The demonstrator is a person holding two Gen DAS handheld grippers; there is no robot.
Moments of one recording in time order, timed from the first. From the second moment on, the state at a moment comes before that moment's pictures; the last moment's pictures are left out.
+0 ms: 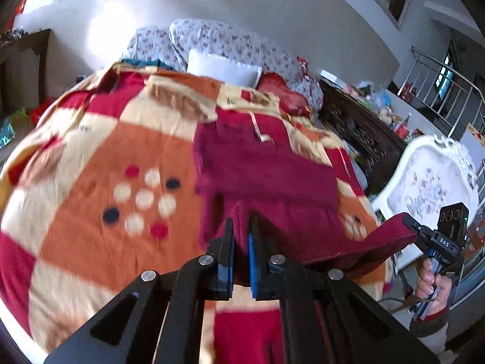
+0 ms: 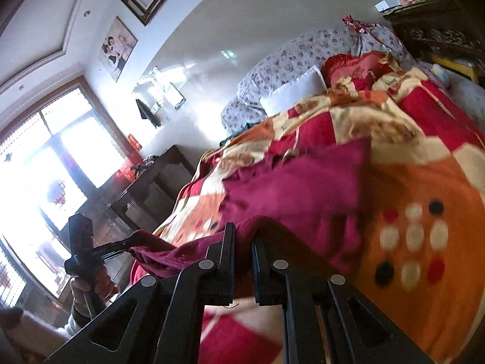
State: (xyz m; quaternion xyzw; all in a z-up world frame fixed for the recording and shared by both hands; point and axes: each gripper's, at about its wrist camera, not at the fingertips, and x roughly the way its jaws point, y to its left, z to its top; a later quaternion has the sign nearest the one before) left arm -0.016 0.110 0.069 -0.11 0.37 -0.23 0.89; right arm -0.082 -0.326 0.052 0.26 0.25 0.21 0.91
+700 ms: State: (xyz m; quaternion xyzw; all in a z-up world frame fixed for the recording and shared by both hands) left arm 0.225 0.023 0.038 -0.07 0.40 -0.16 0.90; right arm 0.133 -0.390 0.004 0.30 0.33 0.10 0.89
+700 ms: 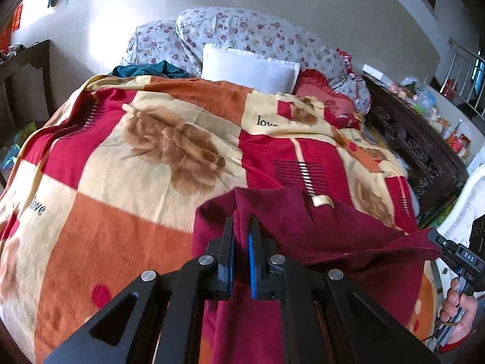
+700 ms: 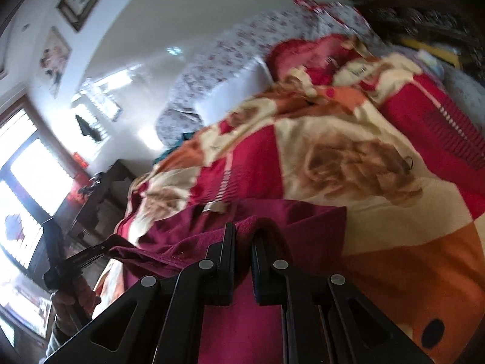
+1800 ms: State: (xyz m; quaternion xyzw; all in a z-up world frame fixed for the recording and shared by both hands) left arm 0.276 -0.005 -0.013 0.02 0.42 -0.13 0.90; right arm 0.191 -0.367 -0.001 0.14 0.33 0.00 0.93
